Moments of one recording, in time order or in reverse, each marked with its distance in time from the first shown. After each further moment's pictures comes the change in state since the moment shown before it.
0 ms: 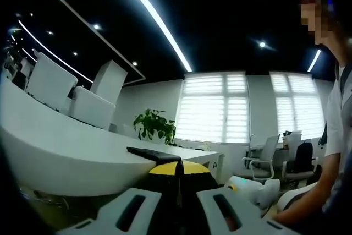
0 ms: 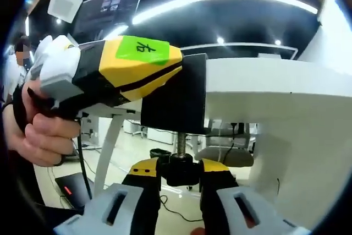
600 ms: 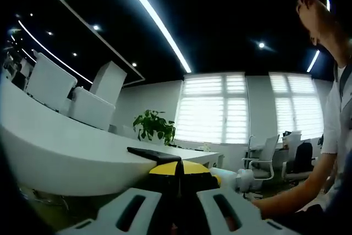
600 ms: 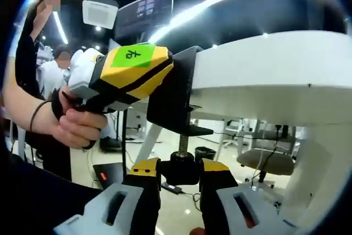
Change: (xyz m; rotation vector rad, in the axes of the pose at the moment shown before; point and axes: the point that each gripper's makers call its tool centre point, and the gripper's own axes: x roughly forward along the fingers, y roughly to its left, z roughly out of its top) left arm -0.001 0.005 0.001 0.002 -0.007 -0.006; right arm 0.003 0.020 -0.002 -0.015 0.009 0.469
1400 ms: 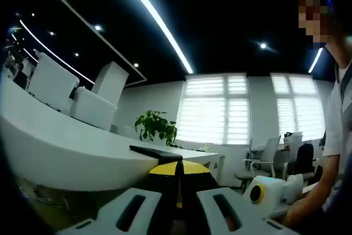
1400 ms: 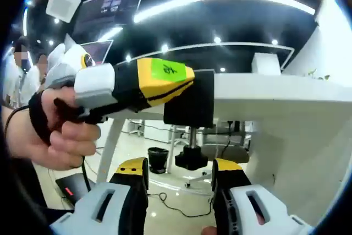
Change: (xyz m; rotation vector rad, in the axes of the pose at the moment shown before) left arm -0.003 0.002 -0.001 -0.004 -0.007 0.015; right arm -0.032 0.009 0.009 0.014 0.008 -0.582
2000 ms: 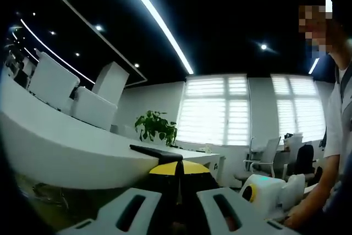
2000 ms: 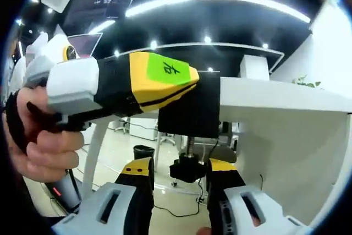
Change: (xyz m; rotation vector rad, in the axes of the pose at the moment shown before) left arm 0.001 -0.006 -0.002 -0.006 -0.002 0.005; right arm 0.020 -0.004 -0.005 -0.031 0.043 -0.092
